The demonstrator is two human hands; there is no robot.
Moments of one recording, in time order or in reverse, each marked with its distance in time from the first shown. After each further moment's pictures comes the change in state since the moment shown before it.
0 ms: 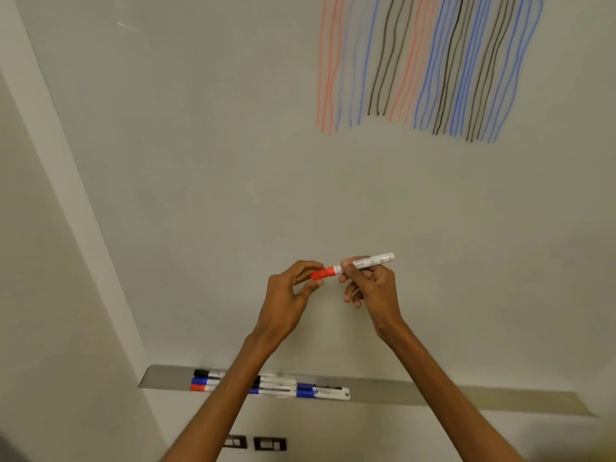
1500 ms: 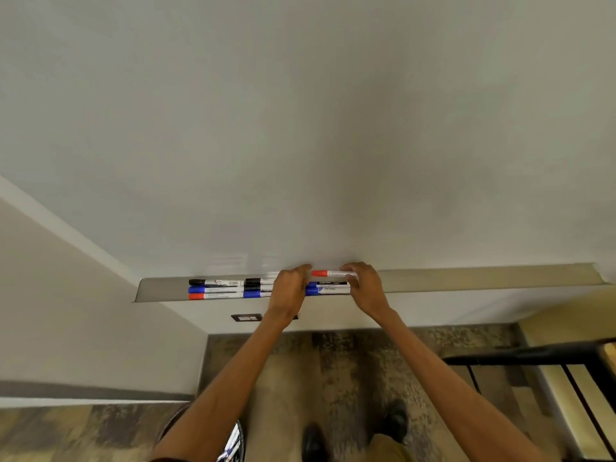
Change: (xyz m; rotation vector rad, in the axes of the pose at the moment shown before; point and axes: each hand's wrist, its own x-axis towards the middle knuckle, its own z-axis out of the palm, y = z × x) left_hand -0.122 -0.215 0.095 0.533 -0.496 -0.389; right_hand -0.060 0.297 -0.054 -0.883 -0.199 0.294
